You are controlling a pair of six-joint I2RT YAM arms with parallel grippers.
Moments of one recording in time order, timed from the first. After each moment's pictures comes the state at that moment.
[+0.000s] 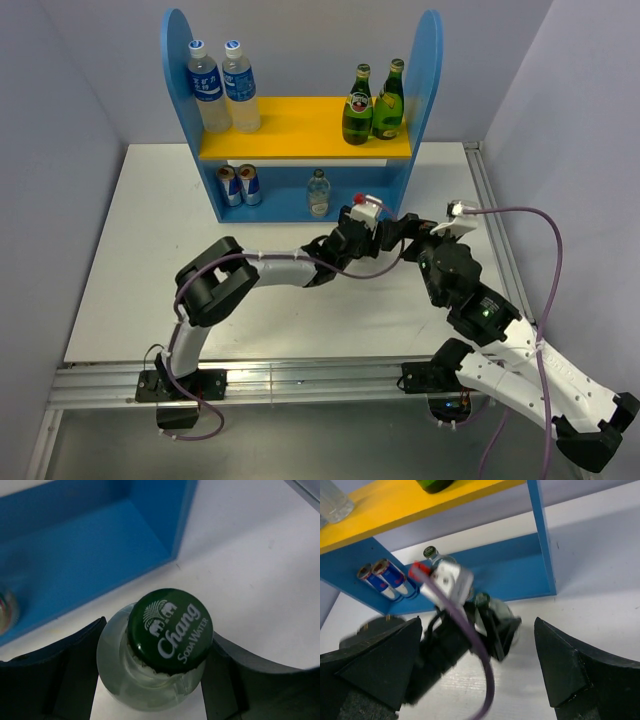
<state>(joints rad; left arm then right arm) -1.01 2.05 1.27 0.48 -0.38 -0.23 0.74 0.63 0.71 -0.23 0.64 0.49</state>
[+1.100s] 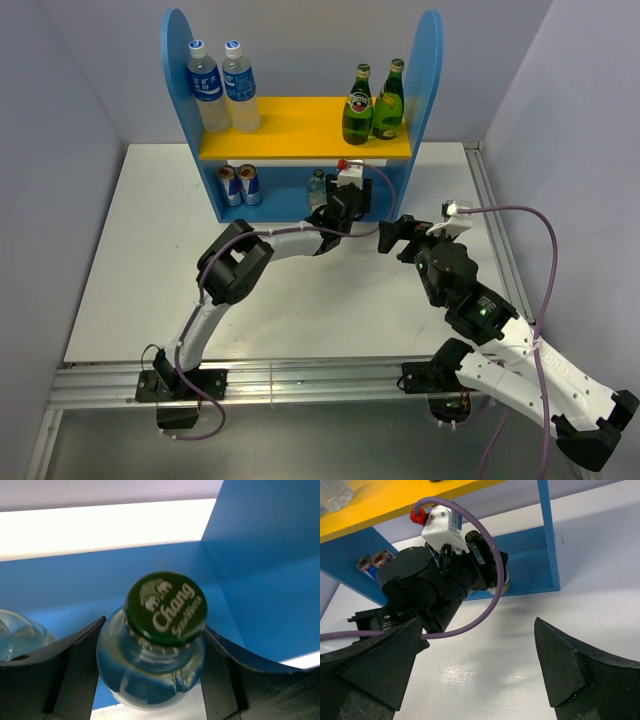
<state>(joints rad) -0.85 2.28 1.61 0.47 -0.56 -0.25 0.74 0.62 0.69 -0.23 0.61 0.49</state>
